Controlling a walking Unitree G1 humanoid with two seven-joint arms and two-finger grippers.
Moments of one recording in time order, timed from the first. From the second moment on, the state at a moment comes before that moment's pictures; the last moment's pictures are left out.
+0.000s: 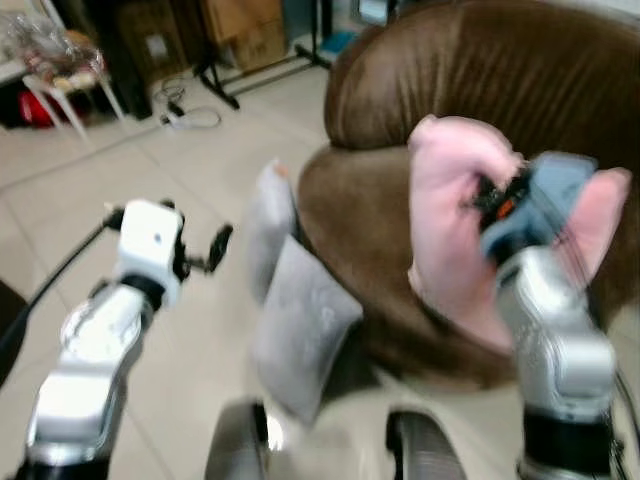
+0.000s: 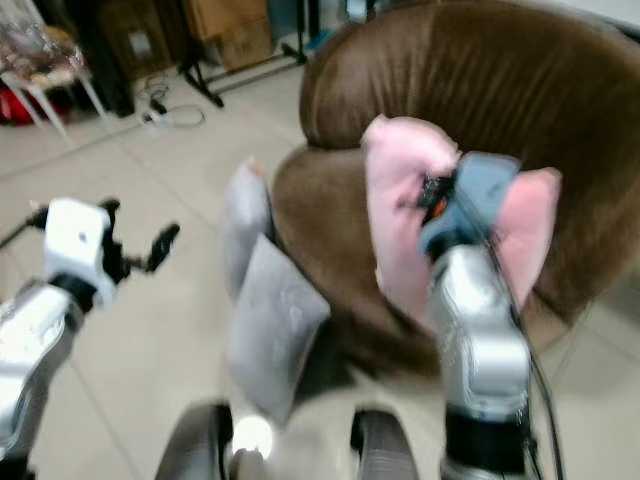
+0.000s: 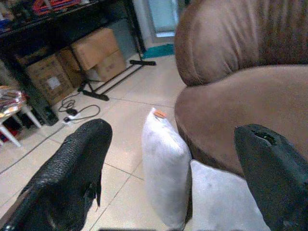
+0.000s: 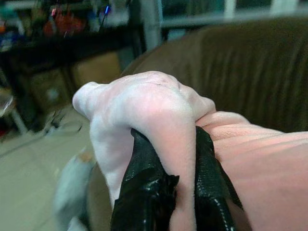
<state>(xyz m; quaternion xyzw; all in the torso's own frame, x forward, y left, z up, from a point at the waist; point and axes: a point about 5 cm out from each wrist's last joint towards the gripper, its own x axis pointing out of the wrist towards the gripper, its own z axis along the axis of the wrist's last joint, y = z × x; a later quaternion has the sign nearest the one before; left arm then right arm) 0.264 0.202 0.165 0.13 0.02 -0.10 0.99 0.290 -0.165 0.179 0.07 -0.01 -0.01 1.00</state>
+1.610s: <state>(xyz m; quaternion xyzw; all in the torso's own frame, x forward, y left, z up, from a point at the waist) 0.266 0.197 0.166 0.16 -0.01 -0.08 0.98 0.277 -0.169 0.156 0.06 0.05 -0.03 1.00</state>
